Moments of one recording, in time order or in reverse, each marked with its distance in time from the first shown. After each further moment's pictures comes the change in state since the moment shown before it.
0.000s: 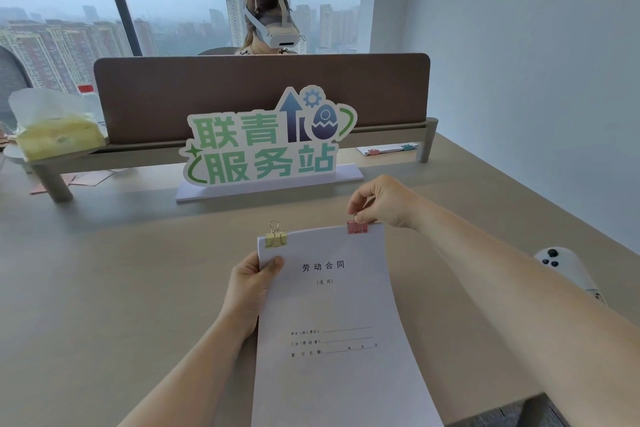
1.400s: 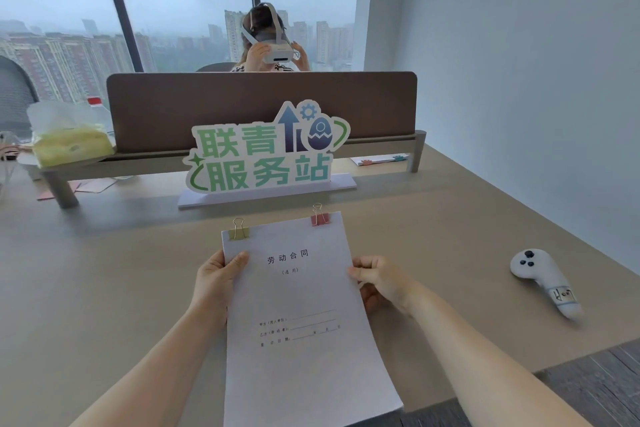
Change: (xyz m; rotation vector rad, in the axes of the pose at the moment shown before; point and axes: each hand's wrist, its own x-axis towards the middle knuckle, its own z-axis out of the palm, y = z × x) left_hand -0.014 0.038 -0.029 -0.025 0.134 -0.045; right_hand -0.083 0.037 0.079 0.604 -0.070 0.322
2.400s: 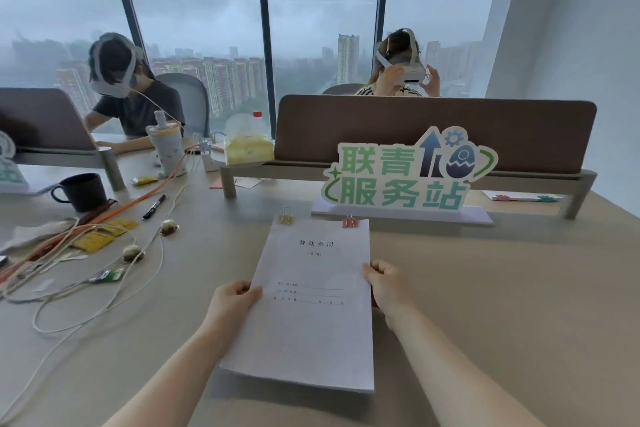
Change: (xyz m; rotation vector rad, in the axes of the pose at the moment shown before) left_hand -0.038 0.061 -0.193 0.546 0.362 -0.076; right_hand 0.090 -0.044 0.210 0.116 0.133 -0.115
